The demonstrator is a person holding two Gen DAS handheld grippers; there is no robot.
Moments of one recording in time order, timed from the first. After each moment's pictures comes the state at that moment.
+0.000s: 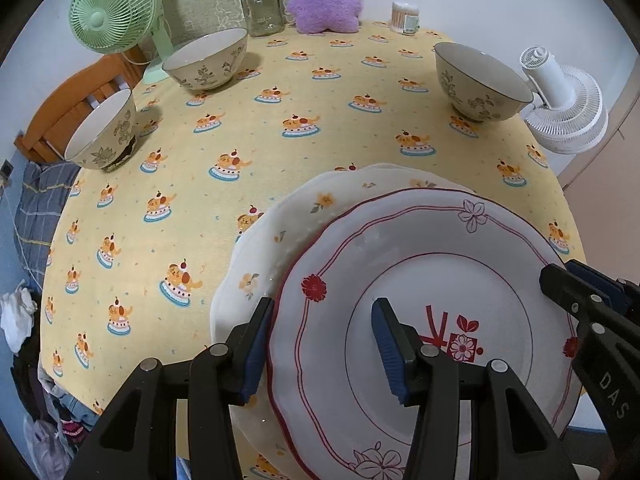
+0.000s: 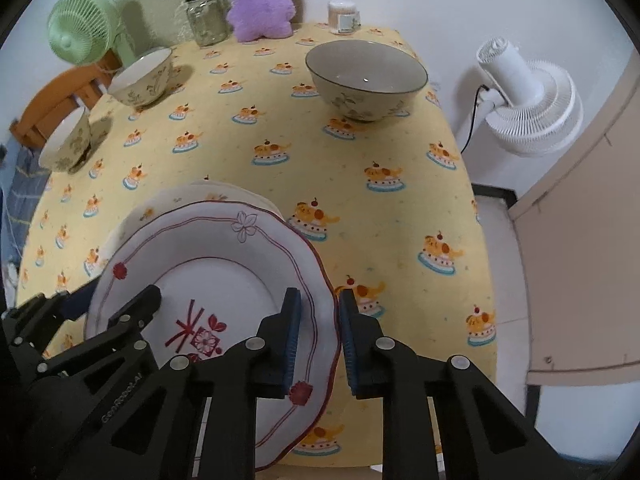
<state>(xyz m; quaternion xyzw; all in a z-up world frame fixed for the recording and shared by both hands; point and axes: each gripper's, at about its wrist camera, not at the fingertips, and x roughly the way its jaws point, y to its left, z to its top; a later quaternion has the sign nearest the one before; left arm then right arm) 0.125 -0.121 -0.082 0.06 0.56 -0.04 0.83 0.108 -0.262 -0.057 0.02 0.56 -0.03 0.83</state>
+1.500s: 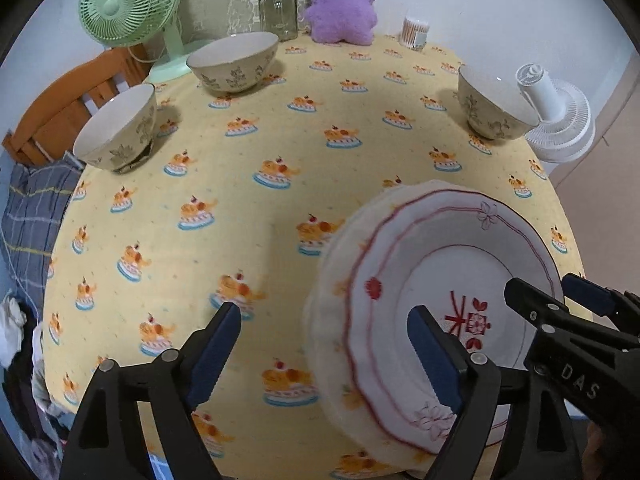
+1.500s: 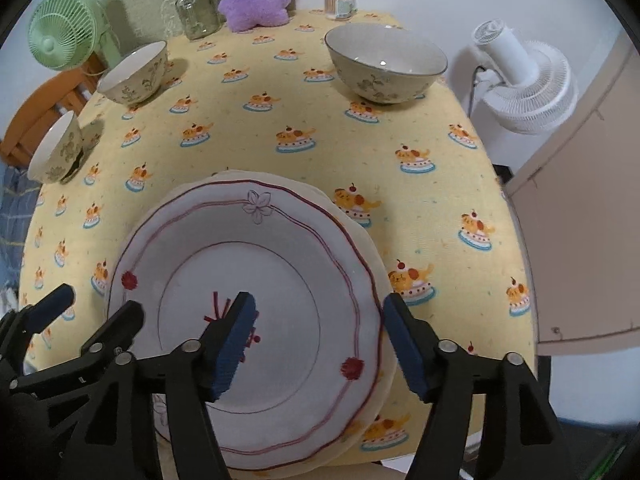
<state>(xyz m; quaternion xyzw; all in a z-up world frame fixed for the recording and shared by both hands) 0.132 -0.052 -0.071 0.04 0.55 -0.09 0.83 0.115 -0.219 -0.067 0.05 0.57 -0.07 0.82</state>
